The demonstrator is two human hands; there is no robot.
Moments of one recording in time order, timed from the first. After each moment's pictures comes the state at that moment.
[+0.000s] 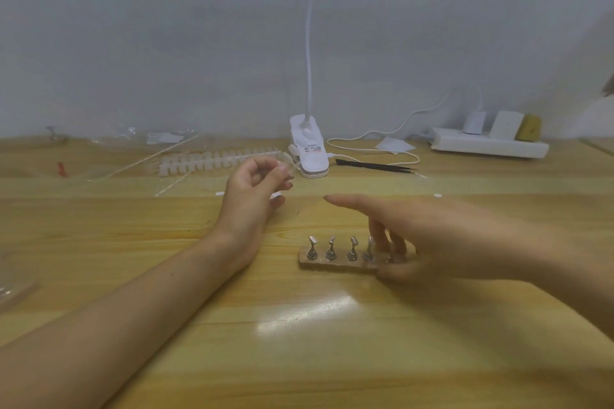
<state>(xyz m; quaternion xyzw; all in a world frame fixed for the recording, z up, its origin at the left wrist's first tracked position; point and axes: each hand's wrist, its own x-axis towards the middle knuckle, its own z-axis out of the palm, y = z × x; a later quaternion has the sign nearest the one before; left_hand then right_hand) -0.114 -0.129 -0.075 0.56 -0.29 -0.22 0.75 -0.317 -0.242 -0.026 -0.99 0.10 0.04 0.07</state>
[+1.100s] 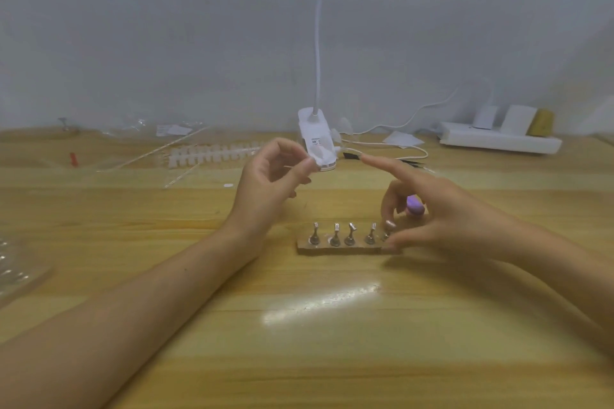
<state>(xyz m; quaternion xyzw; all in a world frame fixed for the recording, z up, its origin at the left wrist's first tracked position) -0.120 -0.121 -0.069 0.58 -0.43 -0.15 0.68 -0.312 -0.276 -0.052 -0.94 0.12 -0.14 0.28</state>
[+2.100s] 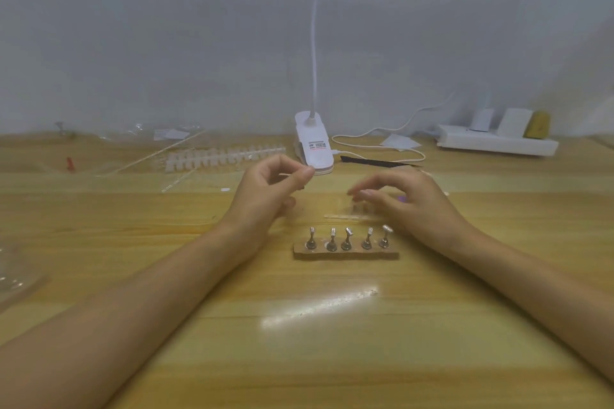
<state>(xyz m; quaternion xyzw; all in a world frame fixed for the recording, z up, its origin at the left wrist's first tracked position) -0.116 -0.123 -0.068 0.60 -0.39 -0.24 0.65 -0.281 -0.275 -0.070 -0.91 0.14 -0.28 0.28</state>
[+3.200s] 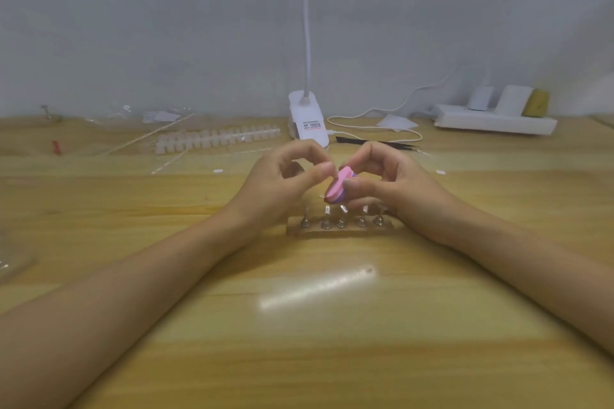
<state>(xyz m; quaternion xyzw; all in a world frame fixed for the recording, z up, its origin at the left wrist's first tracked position) -0.130 -0.123 -0.068 0.60 -0.55 -0.17 0.55 -0.280 -0.255 -0.070 -0.73 0.06 -0.21 0.65</state>
